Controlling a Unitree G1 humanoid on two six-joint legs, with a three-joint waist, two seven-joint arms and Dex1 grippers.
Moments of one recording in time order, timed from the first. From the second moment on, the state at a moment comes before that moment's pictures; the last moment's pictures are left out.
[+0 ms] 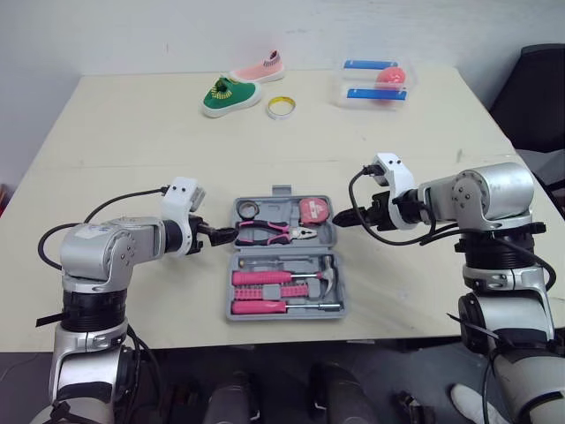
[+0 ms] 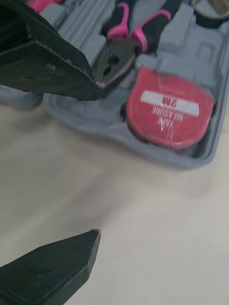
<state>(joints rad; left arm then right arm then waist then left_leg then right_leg) -0.64 0.53 0.12 -0.14 -0.43 1.41 -0.35 -0.99 -0.50 0.02 0.19 0.36 1.57 0.57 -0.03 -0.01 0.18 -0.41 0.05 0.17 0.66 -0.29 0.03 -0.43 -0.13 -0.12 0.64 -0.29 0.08</state>
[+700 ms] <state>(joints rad) -0.69 0.48 0.01 -0.07 -0.35 1.32 -0.31 -1.04 -0.37 0.06 0.28 0.32 1.55 0.42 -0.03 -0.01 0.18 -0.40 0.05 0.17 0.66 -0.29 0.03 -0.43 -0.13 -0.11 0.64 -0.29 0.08</state>
